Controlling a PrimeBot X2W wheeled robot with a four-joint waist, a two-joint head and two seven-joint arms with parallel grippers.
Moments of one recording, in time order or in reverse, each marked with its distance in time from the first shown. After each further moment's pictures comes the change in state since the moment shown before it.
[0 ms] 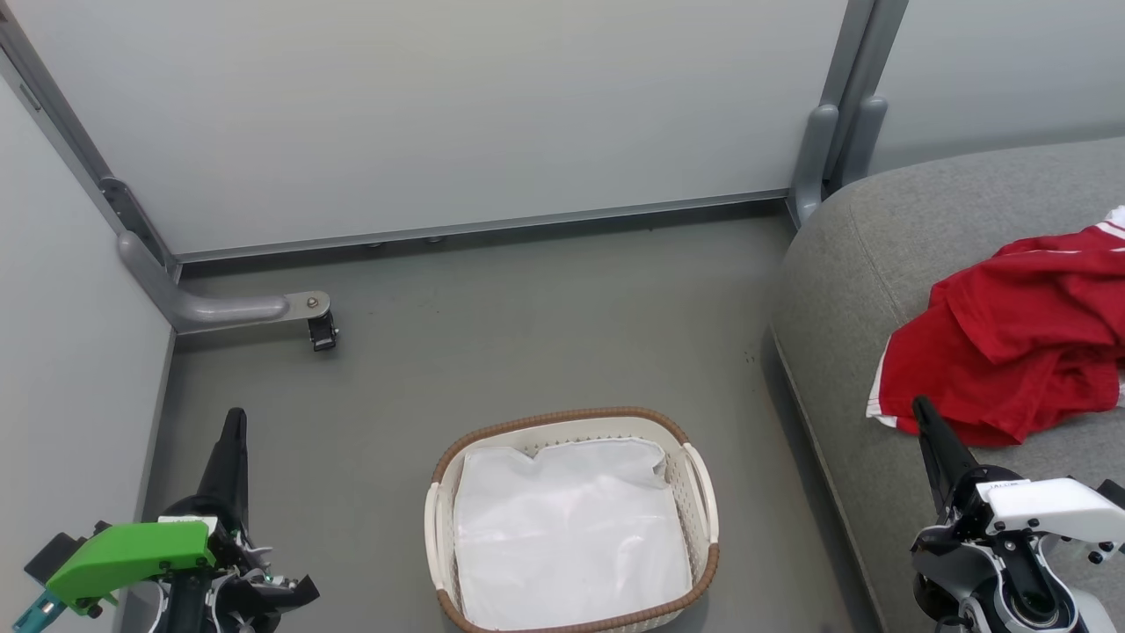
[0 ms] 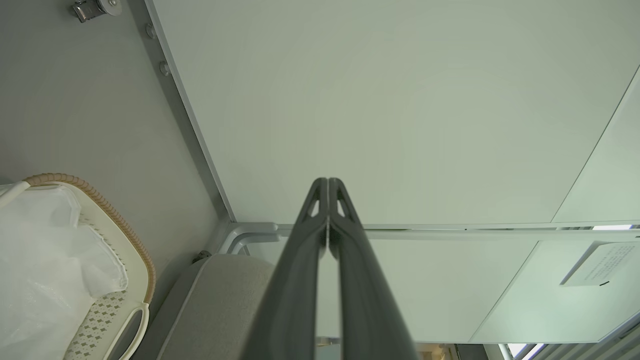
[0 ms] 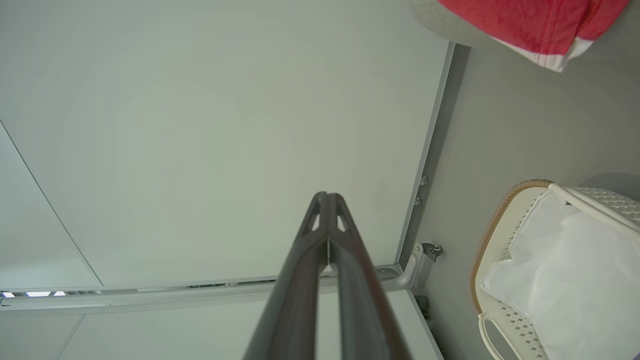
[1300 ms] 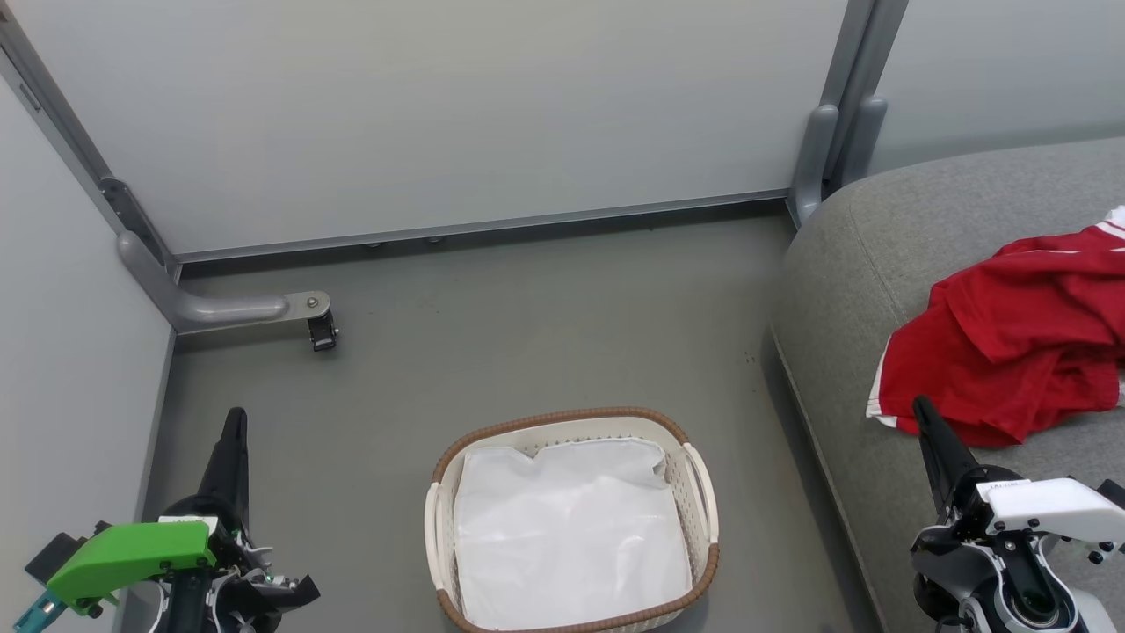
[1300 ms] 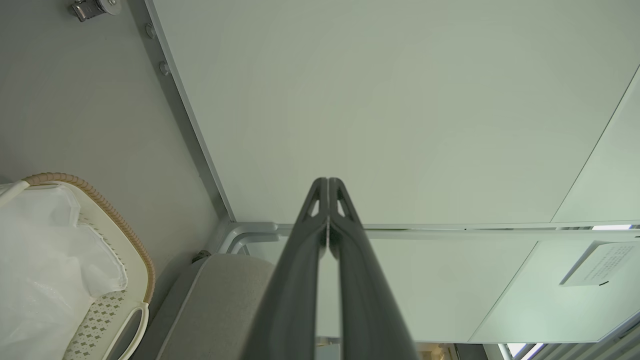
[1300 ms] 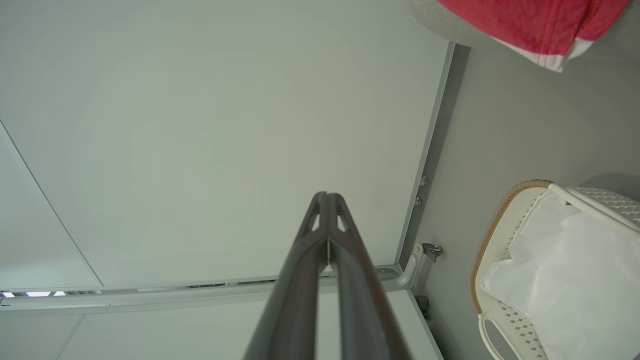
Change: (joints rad) left arm 0.000 -0.001 0.000 -0.001 -0.001 0.000 0.000; right arm 0.000 0.000 0.000 0.000 0.000 0.000 0.000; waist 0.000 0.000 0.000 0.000
